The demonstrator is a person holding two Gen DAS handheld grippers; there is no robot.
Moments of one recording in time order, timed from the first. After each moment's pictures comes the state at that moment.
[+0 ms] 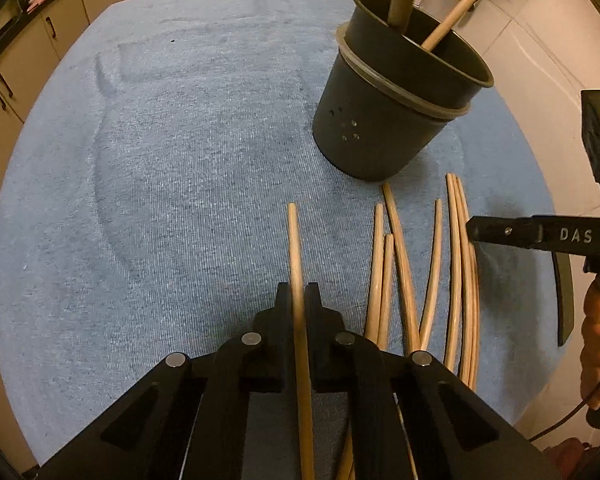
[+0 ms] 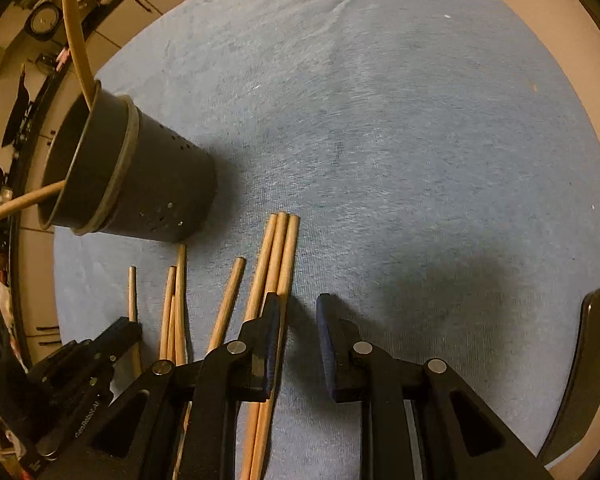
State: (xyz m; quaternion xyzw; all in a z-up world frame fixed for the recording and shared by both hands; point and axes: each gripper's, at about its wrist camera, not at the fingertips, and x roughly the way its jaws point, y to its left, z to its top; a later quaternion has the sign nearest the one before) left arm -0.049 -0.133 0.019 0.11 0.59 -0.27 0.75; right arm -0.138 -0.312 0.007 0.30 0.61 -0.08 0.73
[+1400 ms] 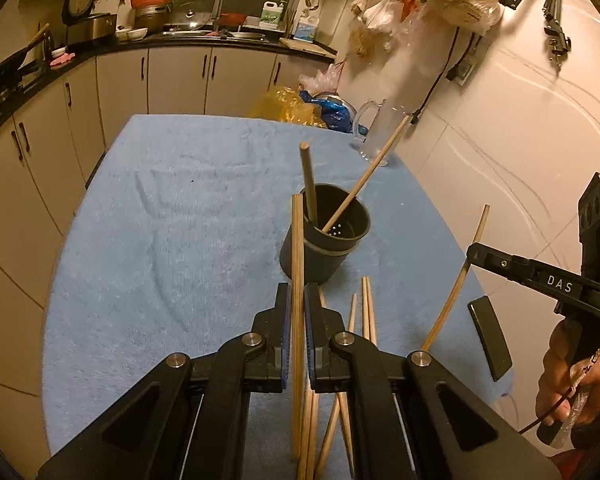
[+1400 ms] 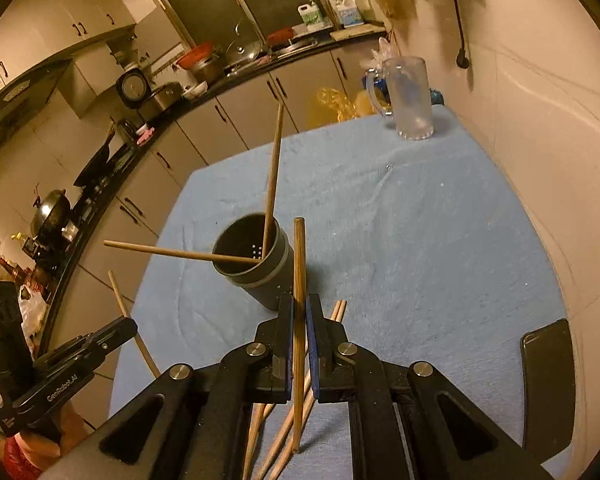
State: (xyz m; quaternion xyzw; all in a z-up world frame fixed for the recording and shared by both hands) left arm -0.114 -0.051 0.171 0.02 0.43 -0.32 0.84; right arm -0.224 -0.289 0.152 0.26 0.38 -0.07 0.88
